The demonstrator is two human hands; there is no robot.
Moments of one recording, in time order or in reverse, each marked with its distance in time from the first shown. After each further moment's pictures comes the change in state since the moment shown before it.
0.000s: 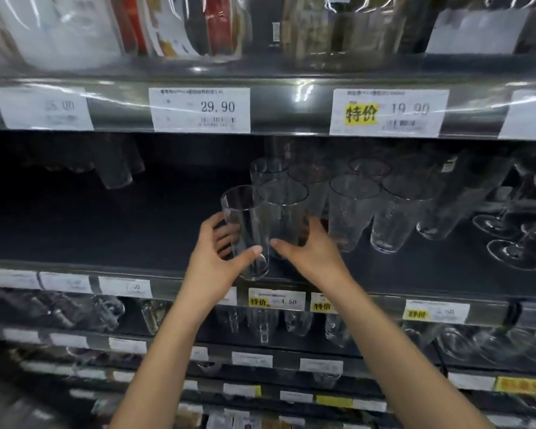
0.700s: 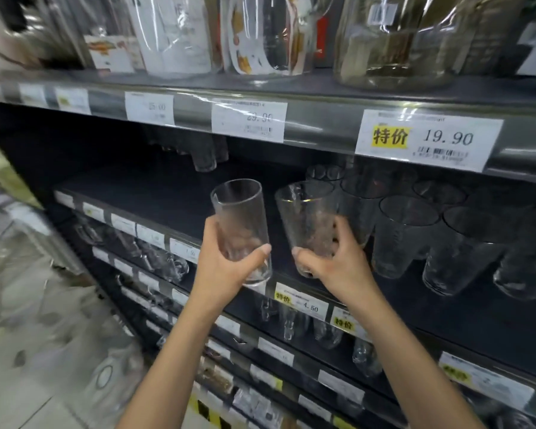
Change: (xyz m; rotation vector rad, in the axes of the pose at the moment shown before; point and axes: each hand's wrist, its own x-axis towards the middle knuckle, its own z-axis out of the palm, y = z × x) left_hand -0.053 0.039 0.002 -0.027 0.393 0.087; right_hand -0.003 -0.005 -0.019 0.281 -0.298 -0.192
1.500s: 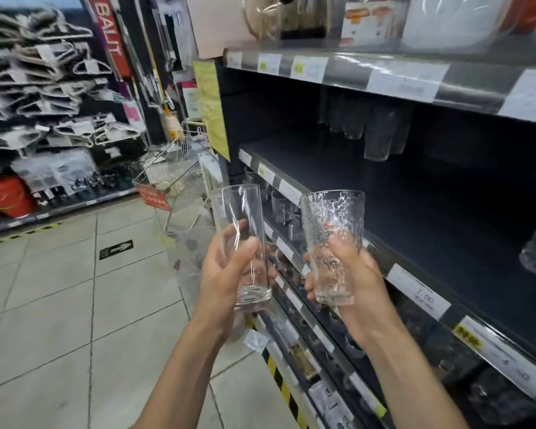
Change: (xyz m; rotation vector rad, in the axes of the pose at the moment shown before) left_hand -0.096 0.008 -0.194 -0.310 0.489 -0.205; right_hand -0.046 -0.042 0.203 0.698 -0.662 0.245
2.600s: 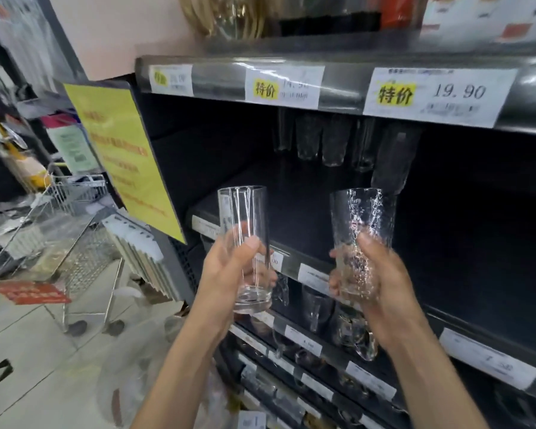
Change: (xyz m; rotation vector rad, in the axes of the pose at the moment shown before) left_hand 0.384 -0.015 -0.077 0.125 -0.429 -0.184; right_hand 0.294 0.026 0.061 -0.052 0.554 -0.204
